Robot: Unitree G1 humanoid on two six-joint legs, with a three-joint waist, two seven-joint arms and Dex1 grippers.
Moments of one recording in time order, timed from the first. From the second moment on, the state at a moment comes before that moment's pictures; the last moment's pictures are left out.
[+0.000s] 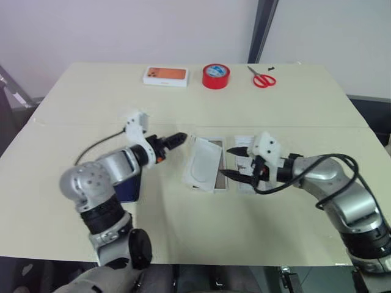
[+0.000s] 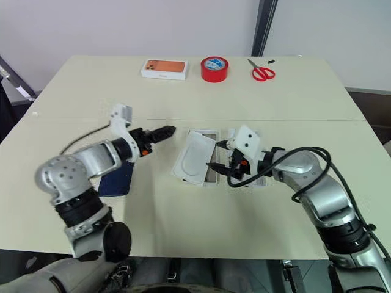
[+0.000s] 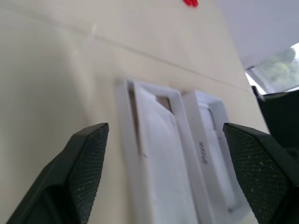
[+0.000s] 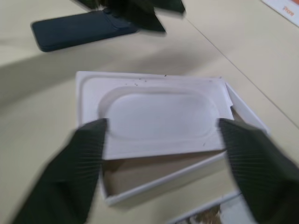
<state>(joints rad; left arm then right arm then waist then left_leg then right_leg) -0.63 0.09 0.51 -0.38 -0.60 1.53 -0.21 -0.39 -0.72 0.15 -0.42 0.36 0.64 0.79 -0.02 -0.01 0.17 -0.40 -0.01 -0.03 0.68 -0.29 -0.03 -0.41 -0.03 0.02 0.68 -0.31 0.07</state>
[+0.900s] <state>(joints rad) 0.00 0.71 0.22 -0.55 -0.63 0.73 -0.87 -0.67 -0.46 0.46 -0.03 -0.08 0.78 0.47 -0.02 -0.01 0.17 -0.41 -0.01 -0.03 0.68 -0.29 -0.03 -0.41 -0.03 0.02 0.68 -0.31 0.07</state>
